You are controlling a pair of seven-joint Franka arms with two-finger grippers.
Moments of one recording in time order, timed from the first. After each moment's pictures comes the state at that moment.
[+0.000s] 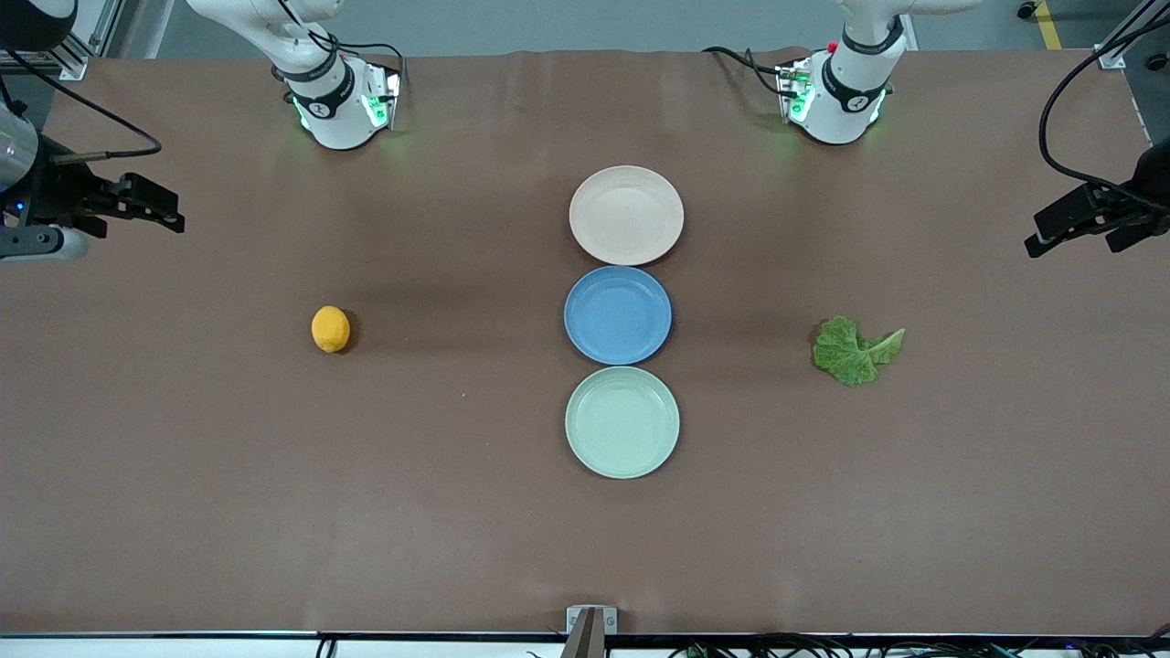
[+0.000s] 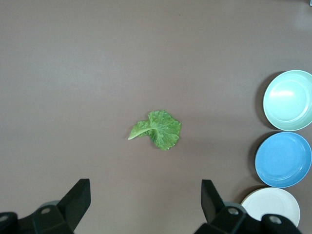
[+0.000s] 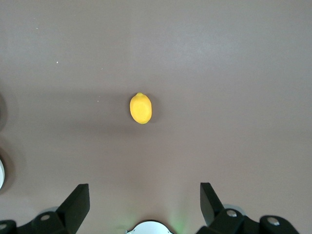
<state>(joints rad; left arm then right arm) -0.06 0.02 0.07 -1.50 -0.06 1.56 -0.07 -0.02 -0.05 0.02 -1.65 0.01 1.47 -0.05</state>
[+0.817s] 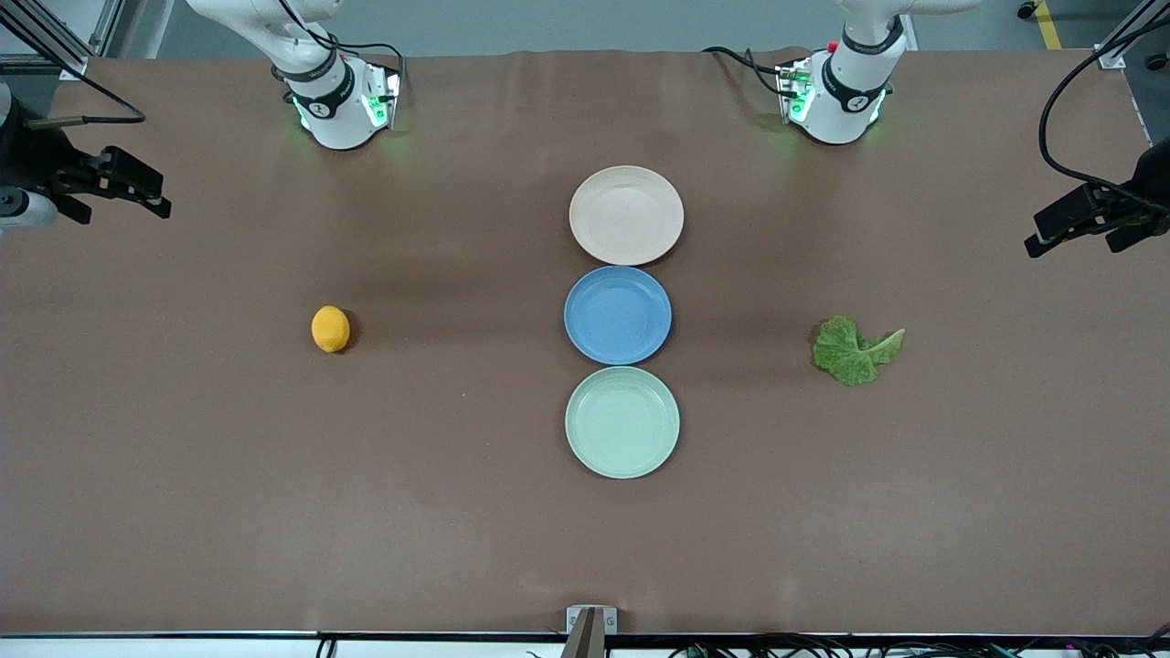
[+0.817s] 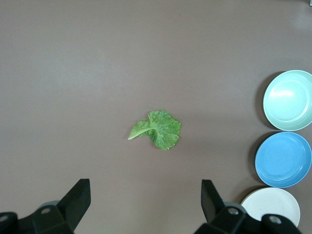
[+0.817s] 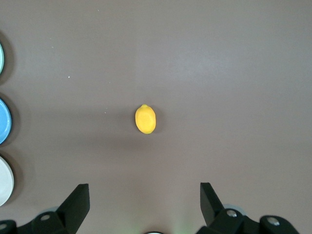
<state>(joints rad) -0.06 0.02 0.07 -1.50 -0.06 1.56 -0.07 -0.01 -0.10 0.01 -1.65 0.03 1.51 -0.05</state>
